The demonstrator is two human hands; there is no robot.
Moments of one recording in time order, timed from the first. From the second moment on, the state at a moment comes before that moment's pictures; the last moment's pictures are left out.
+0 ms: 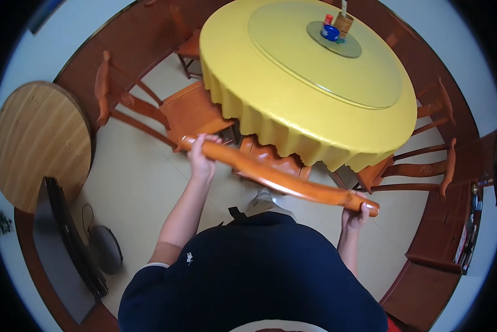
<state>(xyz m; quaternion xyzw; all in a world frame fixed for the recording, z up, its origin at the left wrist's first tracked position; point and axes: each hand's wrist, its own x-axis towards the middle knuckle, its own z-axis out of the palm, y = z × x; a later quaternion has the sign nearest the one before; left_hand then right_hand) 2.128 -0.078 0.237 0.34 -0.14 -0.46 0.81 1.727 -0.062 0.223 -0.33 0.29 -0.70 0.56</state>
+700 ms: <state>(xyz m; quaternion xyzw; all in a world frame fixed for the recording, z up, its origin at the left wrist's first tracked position) 2.358 0.041 0.148 0.55 -0.31 -0.61 0.48 1.963 -0.006 -0.100 -0.69 0.46 0.28 0.49</state>
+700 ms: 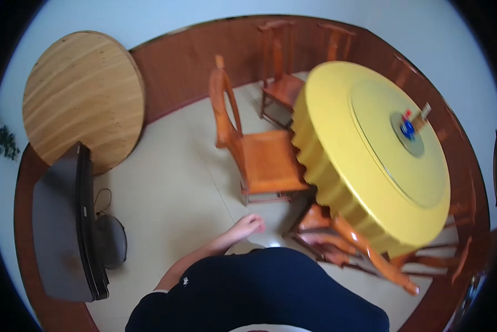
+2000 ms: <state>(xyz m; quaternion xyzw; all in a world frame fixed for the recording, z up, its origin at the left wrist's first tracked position) 2.869 -0.379 0.237 0.27 -0.19 -0.66 0.67 2.557 -0.096 0.207 -0.27 0.38 -0.81 0.37</state>
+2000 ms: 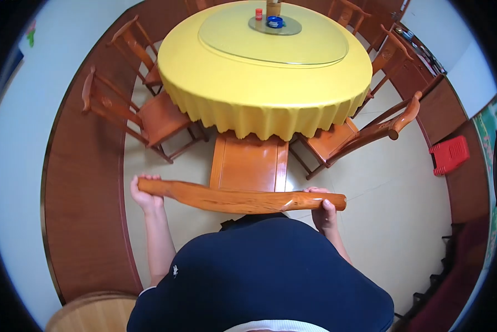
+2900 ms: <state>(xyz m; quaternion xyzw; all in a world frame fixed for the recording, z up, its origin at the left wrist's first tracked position) 2.771 -0.501 0.236 0.21 -0.20 -0.70 0.65 2.454 -0.233 0.212 -0.25 0.37 -0.83 0.34</state>
